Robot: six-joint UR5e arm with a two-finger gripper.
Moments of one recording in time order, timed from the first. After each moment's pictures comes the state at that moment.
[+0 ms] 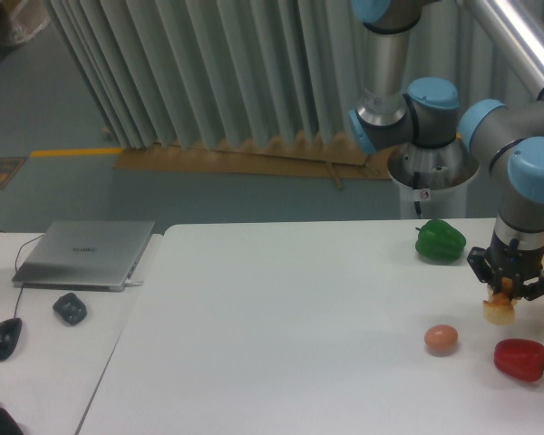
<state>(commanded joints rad) 2.51 -1.91 -1.54 -1.37 1.56 0.79</state>
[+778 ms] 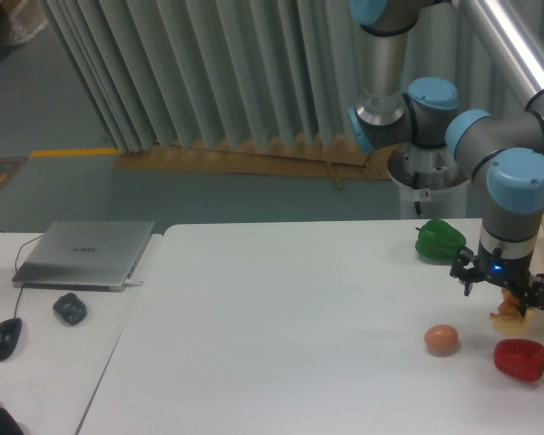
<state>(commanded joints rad) 2.49 -1.91 -1.54 -1.33 1.57 0.79</state>
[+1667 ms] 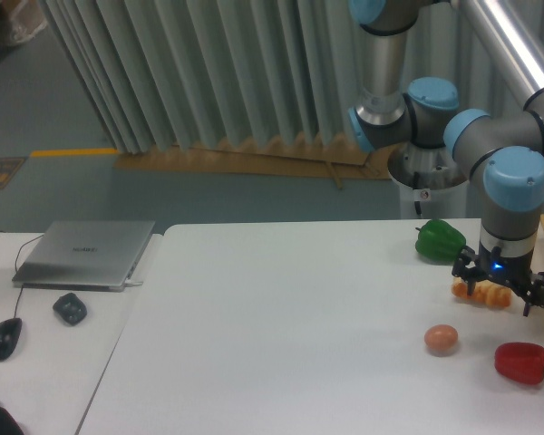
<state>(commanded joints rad) 2.49 -1.91 -1.52 -1.31 1.60 0.79</state>
